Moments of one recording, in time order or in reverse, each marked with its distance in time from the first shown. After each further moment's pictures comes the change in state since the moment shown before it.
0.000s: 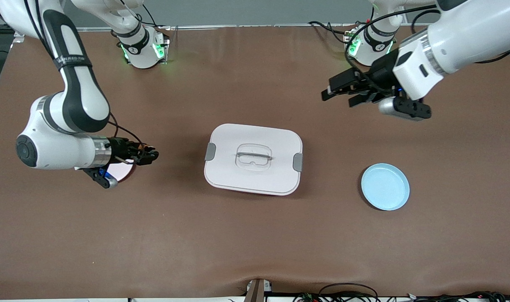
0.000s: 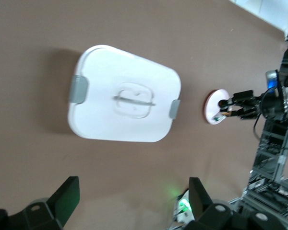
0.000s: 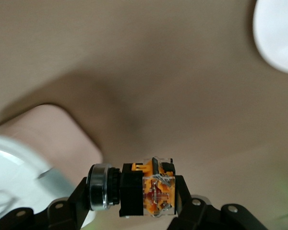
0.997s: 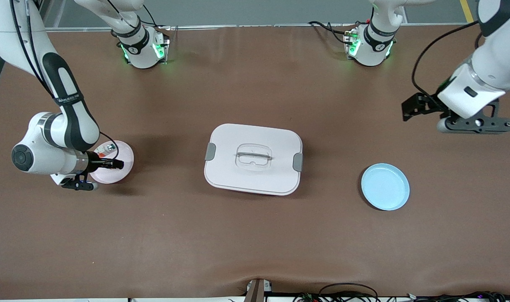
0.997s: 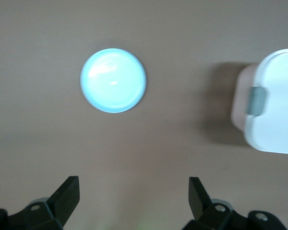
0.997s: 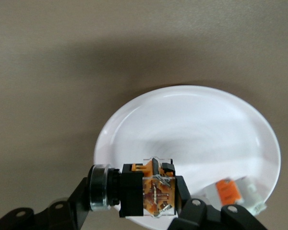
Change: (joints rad) left arm 0.005 -0.023 0.161 0.014 0.533 -0.240 0.242; right arm -0.218 0.109 -0.023 -0.213 -0.299 0.327 -0.638
